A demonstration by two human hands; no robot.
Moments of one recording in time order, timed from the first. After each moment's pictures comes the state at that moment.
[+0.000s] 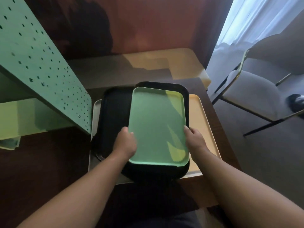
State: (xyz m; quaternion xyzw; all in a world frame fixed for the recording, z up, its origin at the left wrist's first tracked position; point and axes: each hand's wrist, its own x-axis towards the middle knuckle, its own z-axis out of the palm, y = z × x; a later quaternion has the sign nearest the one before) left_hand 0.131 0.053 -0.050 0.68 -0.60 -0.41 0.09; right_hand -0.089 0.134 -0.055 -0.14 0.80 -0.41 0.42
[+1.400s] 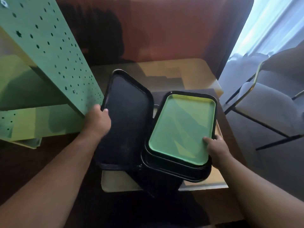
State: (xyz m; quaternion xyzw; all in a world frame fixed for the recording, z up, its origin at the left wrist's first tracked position) left_hand 0.213 -0.028 0.044 0.75 -0.57 -0.28 0.17; right_hand -0.111 0.124 -0.042 -0.06 0.79 -0.43 0.43
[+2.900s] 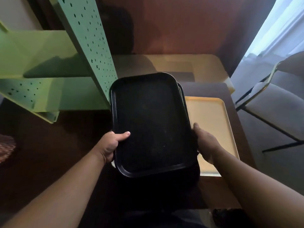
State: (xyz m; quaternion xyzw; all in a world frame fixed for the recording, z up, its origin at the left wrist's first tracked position) left_hand 0.265 0.080 -0.019 0.59 -0.26 -0.72 0.26; right_hand -0.033 0.142 -0.001 -0.21 0.70 -0.32 0.60
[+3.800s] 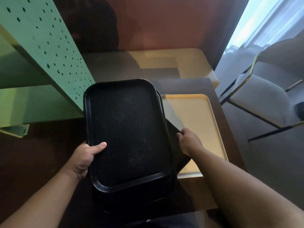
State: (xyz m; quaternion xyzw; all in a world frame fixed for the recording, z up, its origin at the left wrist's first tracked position) left_hand 0.270 0.074 -0.033 0.61 -0.28 -0.69 0.28; right_hand -0.065 0.118 -0.074 -0.37 0.86 -0.08 0.35
